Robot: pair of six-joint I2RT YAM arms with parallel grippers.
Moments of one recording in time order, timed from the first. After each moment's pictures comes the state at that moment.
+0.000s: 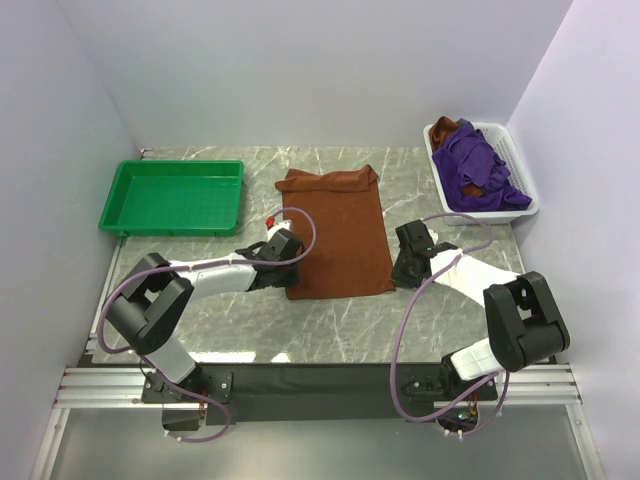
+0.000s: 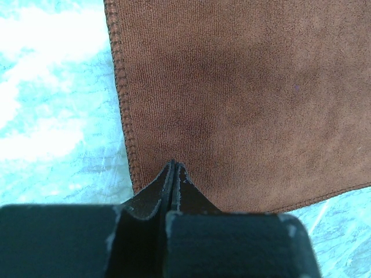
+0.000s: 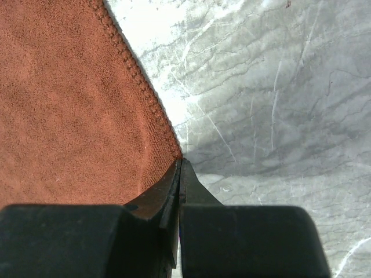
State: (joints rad) left arm -0.73 1.62 0.83 -0.16 -0.18 -0.76; right arm 0.34 1.45 0.71 -0.41 0.11 0.70
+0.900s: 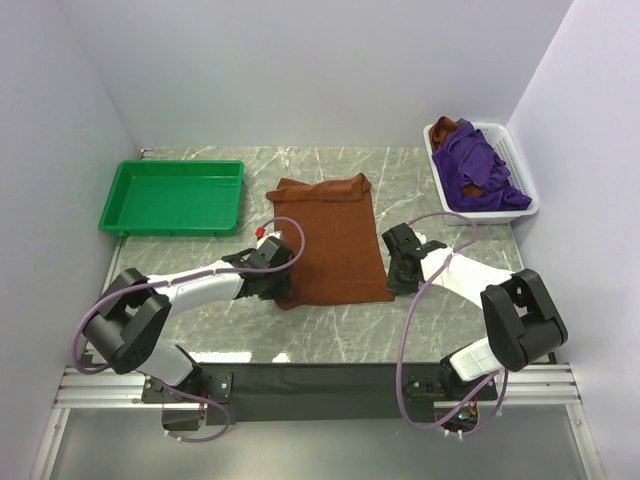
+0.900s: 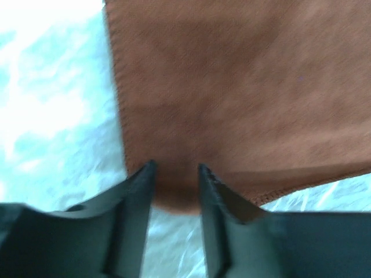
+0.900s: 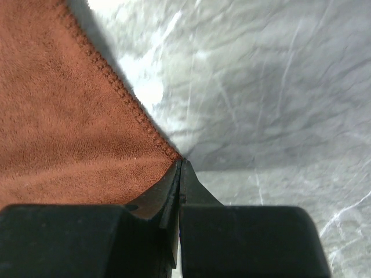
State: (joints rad) left arm -0.72 1.49 0.75 -0.29 -0.13 -0.78; right arm 0.44 1.46 0.75 -0.55 0.17 0.65
